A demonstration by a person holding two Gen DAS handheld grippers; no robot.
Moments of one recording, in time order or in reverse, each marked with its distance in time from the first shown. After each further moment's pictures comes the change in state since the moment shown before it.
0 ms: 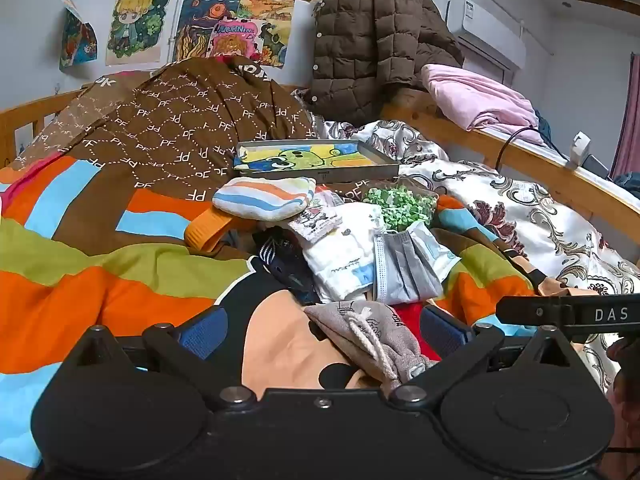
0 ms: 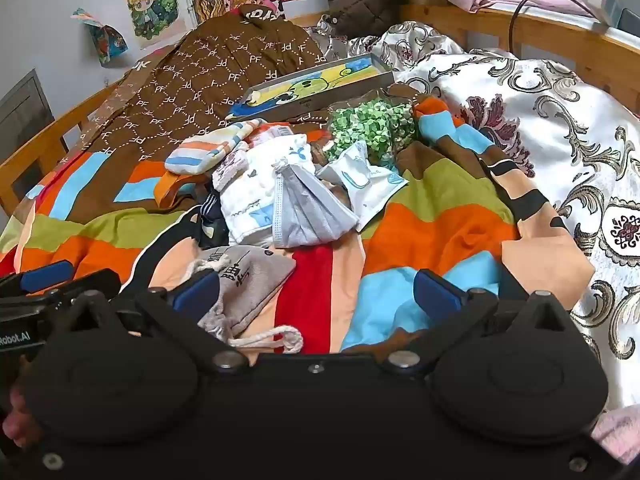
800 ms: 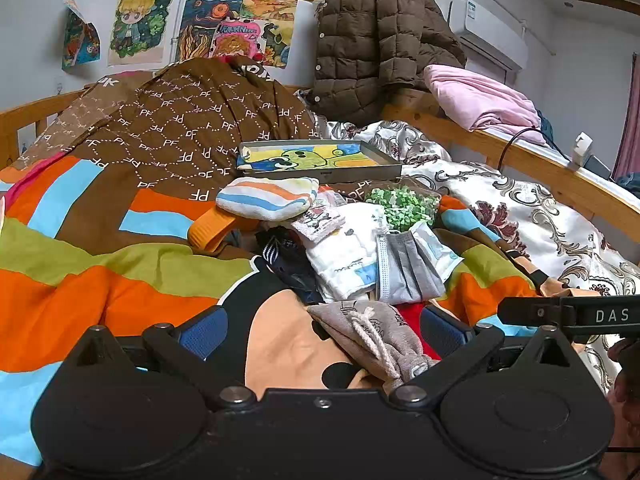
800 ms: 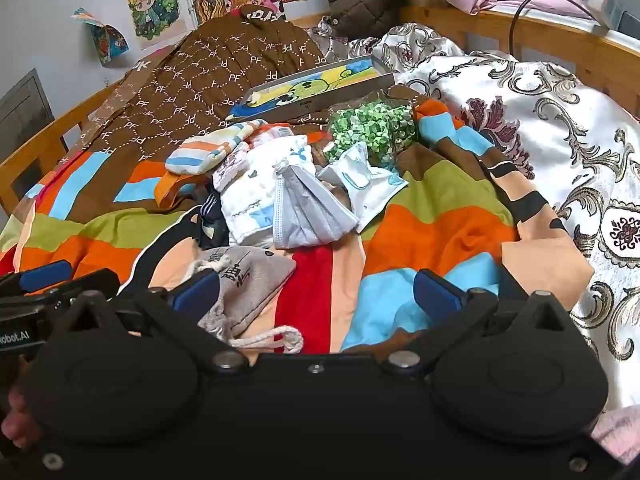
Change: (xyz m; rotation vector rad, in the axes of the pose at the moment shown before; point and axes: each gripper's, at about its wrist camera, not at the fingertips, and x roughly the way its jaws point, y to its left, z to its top) left arm 0.000 0.000 0.000 0.003 -0.004 0.002; right arm -0.001 0.000 0.000 -0.003 -0.006 0.001
